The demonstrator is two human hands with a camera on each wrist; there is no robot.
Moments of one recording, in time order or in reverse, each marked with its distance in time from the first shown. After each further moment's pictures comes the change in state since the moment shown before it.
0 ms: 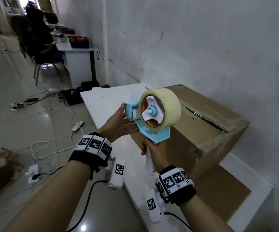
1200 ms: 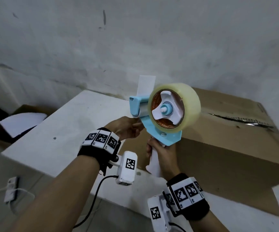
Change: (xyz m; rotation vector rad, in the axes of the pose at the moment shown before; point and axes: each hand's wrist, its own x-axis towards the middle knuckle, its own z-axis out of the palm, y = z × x) left_hand 0.305 0.106 -0.111 0.280 -0.623 -0.466; right_hand 0.227 0.050 0.159 -0.059 0.691 -0.196
